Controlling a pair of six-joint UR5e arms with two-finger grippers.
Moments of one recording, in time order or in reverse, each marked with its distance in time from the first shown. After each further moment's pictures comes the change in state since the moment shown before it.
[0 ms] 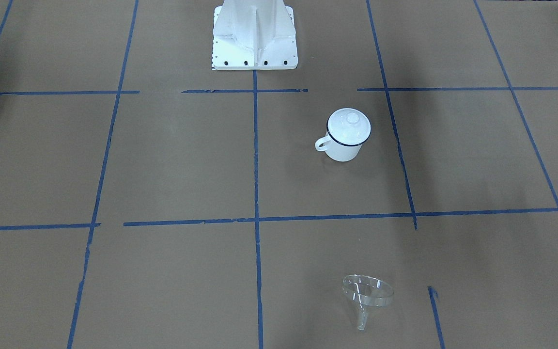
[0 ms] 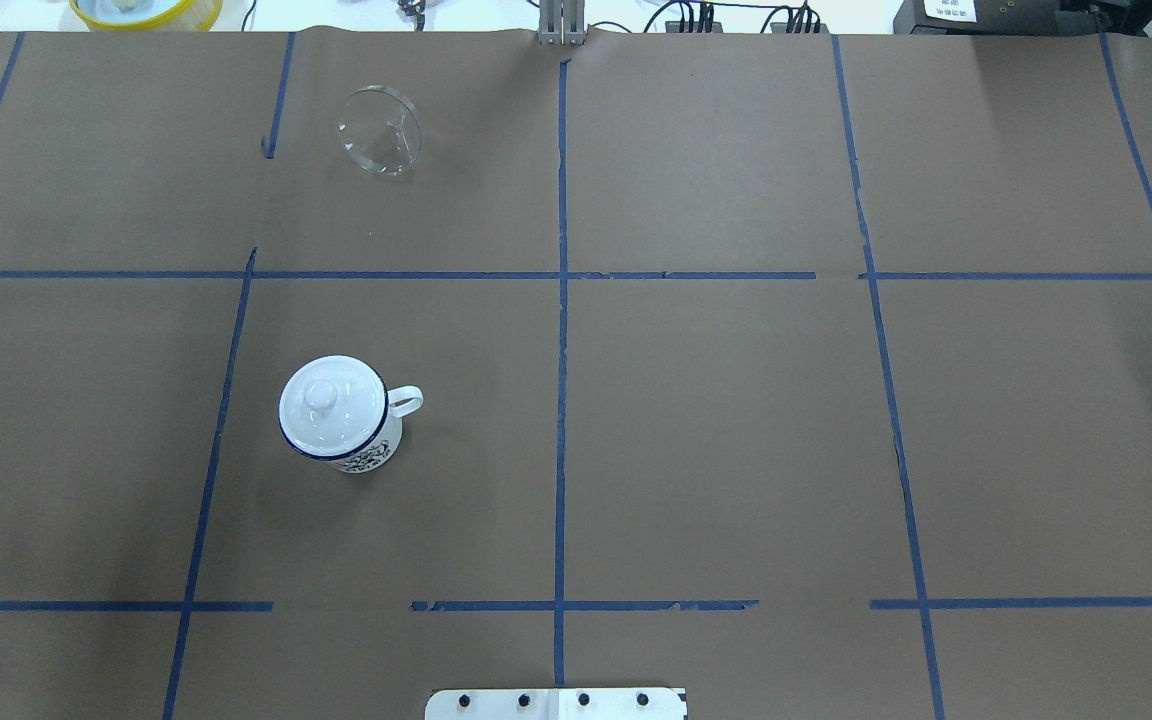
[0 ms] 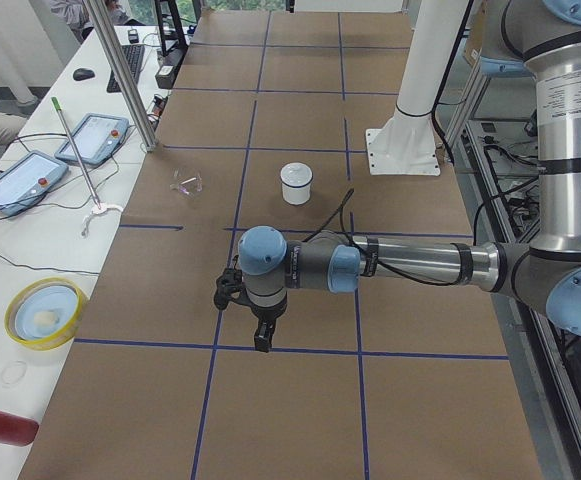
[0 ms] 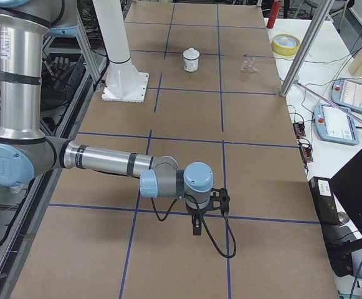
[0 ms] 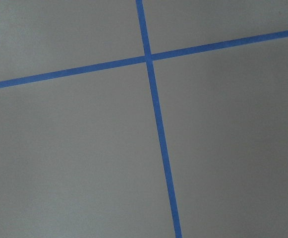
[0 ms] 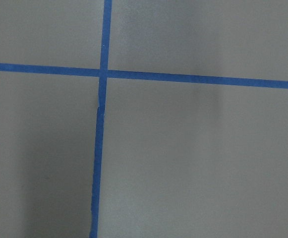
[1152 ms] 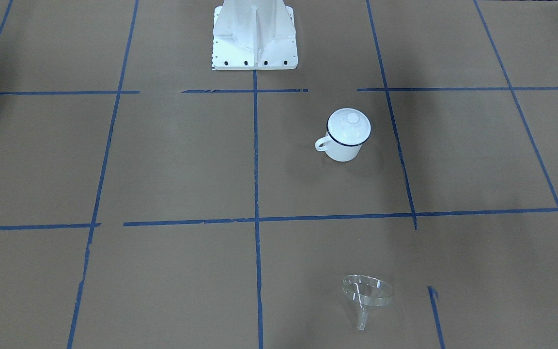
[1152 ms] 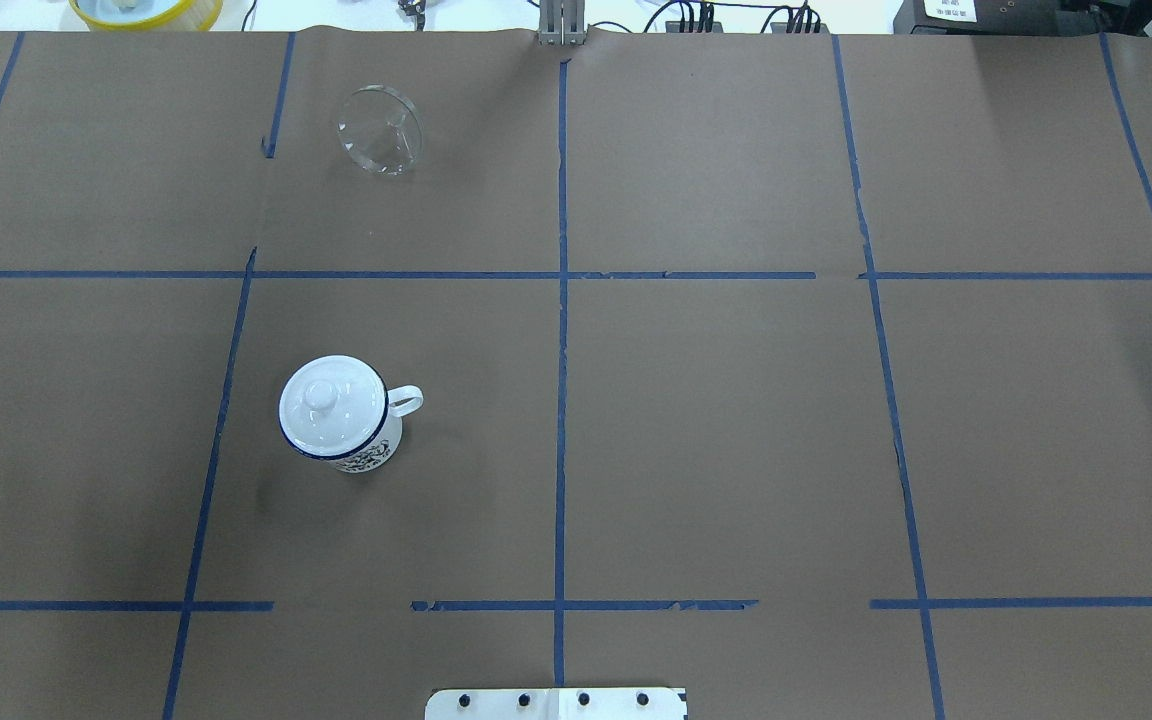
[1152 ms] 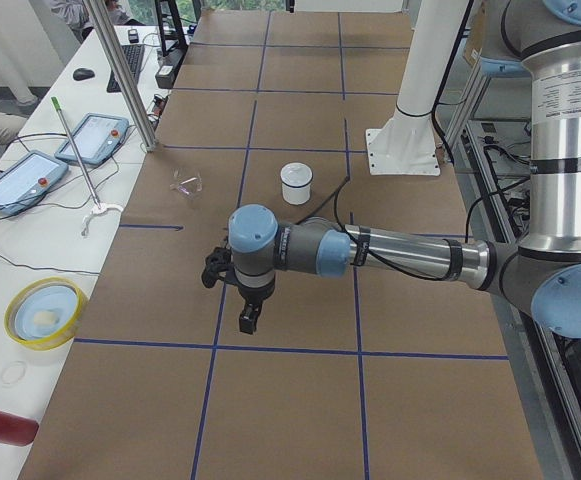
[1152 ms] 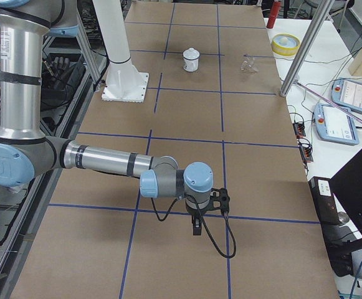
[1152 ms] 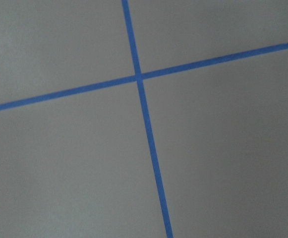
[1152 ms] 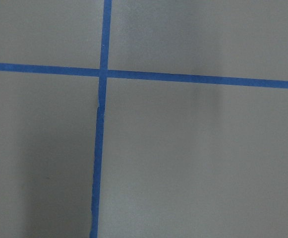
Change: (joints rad) left arm 0.010 -0.138 -0.042 -0.008 -0.001 -0.010; right arm 0.000 0.000 0.000 0.000 0.000 0.000
